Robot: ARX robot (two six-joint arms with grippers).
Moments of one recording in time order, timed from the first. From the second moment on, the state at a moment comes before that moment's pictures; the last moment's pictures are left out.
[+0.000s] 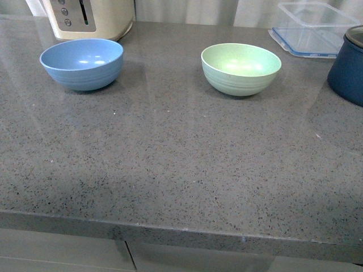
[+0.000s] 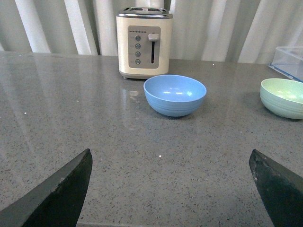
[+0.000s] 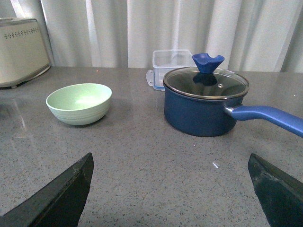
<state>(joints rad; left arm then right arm) 0.00 0.00 0.02 0.00 0.00 0.00 0.00 0.00 0.01 0.00 0.00 0.00</state>
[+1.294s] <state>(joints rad) 0.03 1.57 1.07 -0.26 -0.27 -0.29 0.00 0.00 0.01 0.00 0.00 0.00</state>
